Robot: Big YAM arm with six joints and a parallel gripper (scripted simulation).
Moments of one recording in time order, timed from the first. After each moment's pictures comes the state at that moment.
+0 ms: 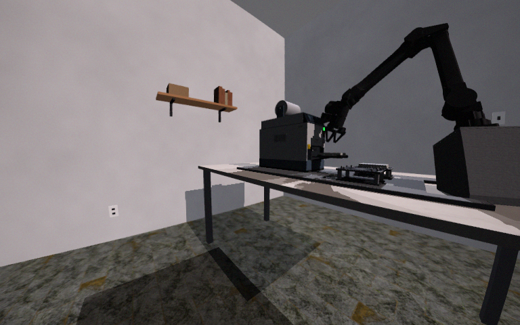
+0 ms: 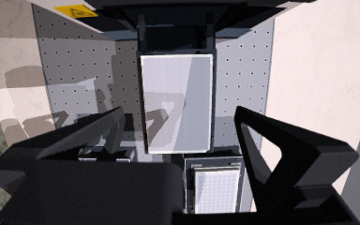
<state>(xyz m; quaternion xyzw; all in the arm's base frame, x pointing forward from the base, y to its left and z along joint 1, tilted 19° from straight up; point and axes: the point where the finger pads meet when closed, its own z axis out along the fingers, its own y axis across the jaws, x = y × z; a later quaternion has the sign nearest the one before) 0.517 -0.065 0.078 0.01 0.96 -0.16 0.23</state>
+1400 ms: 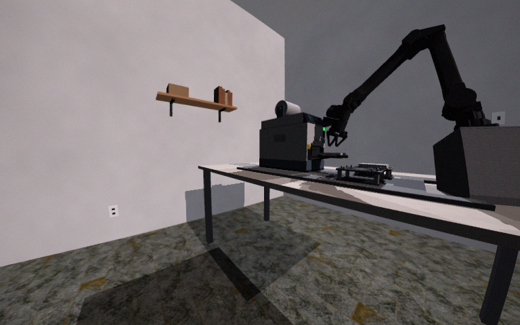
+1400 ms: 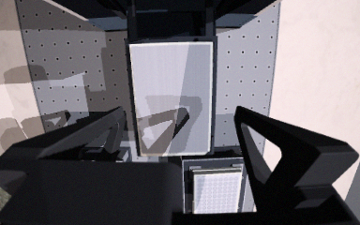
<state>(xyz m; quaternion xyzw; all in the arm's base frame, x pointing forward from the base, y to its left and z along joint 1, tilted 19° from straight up) 0.510 -0.076 0.056 0.01 0.96 -0.16 0.22</state>
